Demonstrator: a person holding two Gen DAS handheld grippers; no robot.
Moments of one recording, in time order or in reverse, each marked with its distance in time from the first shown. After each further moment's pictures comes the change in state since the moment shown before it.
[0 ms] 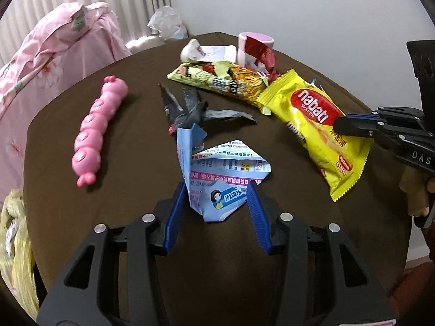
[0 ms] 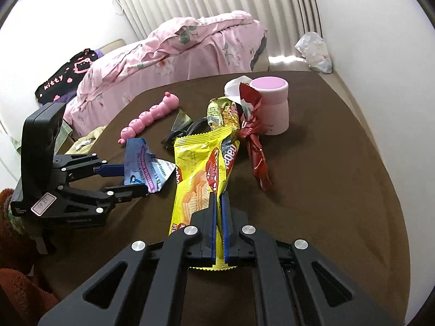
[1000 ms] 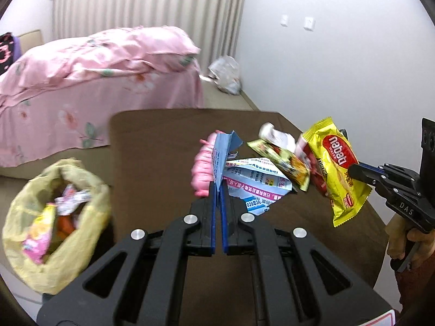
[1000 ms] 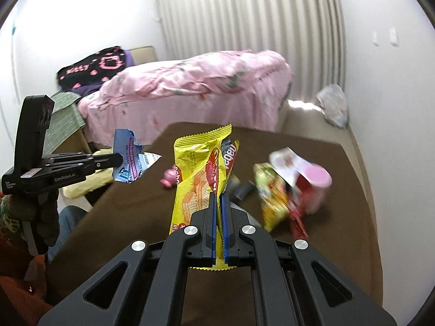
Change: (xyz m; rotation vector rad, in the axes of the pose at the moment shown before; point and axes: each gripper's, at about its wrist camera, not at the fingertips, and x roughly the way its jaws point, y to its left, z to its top) left arm -0.146 0.101 -0.042 -0.380 -0.319 0.097; right arm -0.036 0.114 0.065 -0.259 -0.158 0.019
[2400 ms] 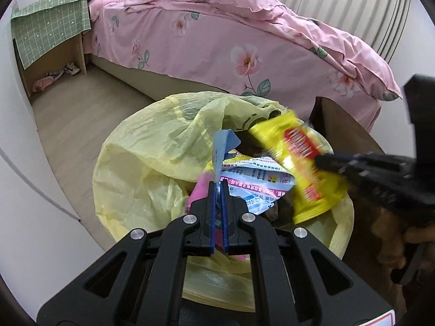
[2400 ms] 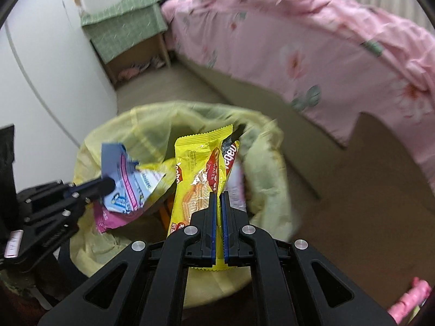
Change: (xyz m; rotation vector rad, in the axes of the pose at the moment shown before) left arm -0.015 0.241 -0.100 -0.580 0.051 0.463; right arm 0.311 0.252 0.061 -0.380 0.481 0.400
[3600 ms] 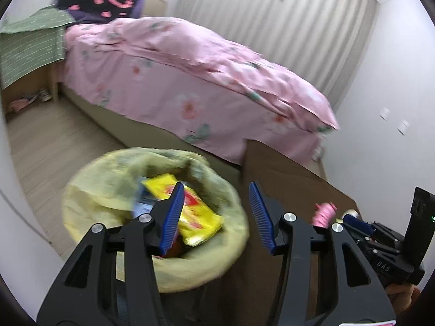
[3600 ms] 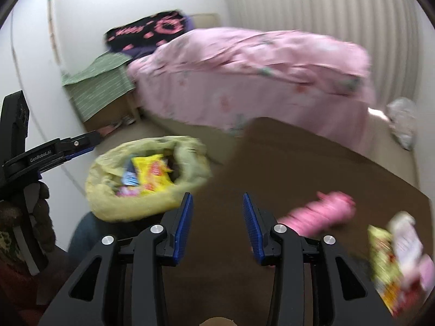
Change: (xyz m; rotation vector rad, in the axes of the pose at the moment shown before) left arm -0.086 -0.089 0.020 0.046 -0.179 -0.220; right arm -0.201 -0.065 -0.154 0.246 -0.363 -0.215
